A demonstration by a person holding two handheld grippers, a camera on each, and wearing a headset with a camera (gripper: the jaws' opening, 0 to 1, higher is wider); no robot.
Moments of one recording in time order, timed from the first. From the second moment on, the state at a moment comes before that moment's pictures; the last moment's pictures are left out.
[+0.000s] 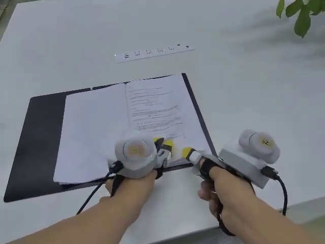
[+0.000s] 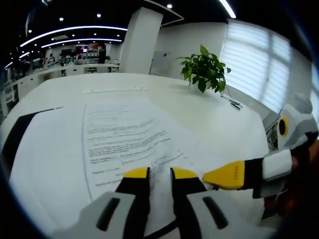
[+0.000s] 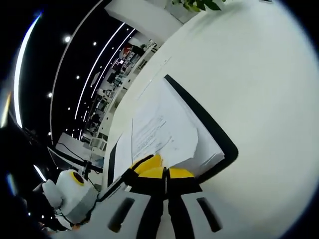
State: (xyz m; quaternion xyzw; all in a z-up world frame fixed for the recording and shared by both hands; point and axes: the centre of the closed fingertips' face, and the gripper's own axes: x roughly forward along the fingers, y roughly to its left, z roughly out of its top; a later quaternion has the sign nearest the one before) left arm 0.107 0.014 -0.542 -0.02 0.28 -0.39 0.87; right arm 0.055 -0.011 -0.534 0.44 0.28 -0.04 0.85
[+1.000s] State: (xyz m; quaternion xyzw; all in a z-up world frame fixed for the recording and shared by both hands) left arm 0.103 0.189 -0.448 -0.01 0.21 -0.32 0.92; right arm 0.078 0.075 -0.436 0.26 0.20 0.10 0.94
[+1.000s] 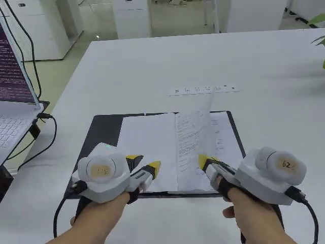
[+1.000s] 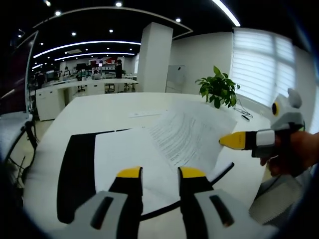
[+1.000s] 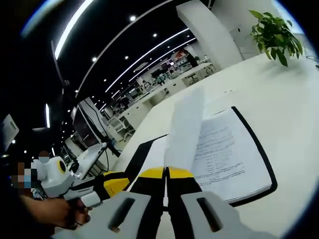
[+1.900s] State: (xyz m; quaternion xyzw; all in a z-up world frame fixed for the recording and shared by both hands) left arm 0.088 0.293 -0.440 -0.02 0.20 -0.25 0.95; right arm 0.099 0.200 -0.464 0.13 0.27 0.23 0.93
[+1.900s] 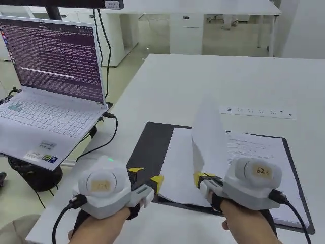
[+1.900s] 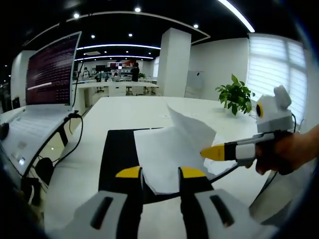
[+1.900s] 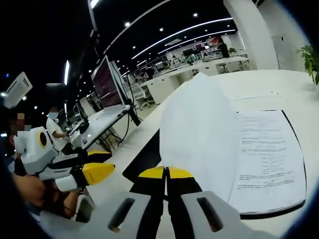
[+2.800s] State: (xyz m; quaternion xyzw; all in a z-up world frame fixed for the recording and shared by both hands) left arm 0.080 0.320 -0.461 -0.04 0.23 -0.21 0.95; right arm 0.106 0.237 -0.547 0.00 0.34 0.26 0.90
